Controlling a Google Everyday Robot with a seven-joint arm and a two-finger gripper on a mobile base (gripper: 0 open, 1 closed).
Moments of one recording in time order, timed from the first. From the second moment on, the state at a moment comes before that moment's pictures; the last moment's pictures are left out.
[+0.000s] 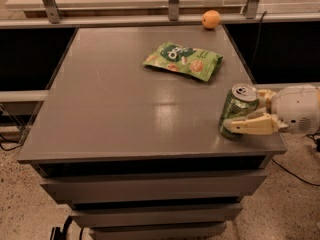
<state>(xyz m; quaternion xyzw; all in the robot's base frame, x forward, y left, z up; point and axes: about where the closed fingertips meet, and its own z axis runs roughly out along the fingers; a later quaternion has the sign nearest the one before) 0.468 -0.176 0.873 -0.48 0.68 0.31 0.45</state>
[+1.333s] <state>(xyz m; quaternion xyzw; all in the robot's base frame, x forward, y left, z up) 0.530 -0.104 0.925 -0.53 0.61 0.33 0.49</state>
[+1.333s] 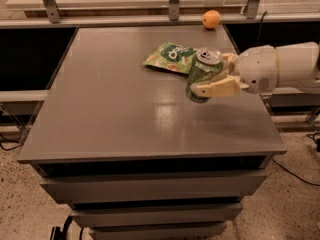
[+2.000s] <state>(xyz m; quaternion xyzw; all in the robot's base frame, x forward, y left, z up) 0.570 -0.056 0.923 -0.56 0.60 0.33 0.48</state>
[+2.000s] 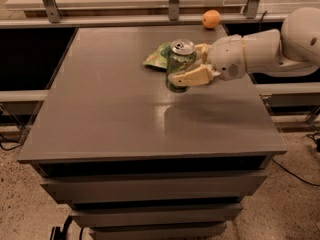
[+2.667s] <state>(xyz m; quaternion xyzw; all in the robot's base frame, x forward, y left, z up) 0.602 -0.026 0.902 -0.54 0.62 0.32 0.47</state>
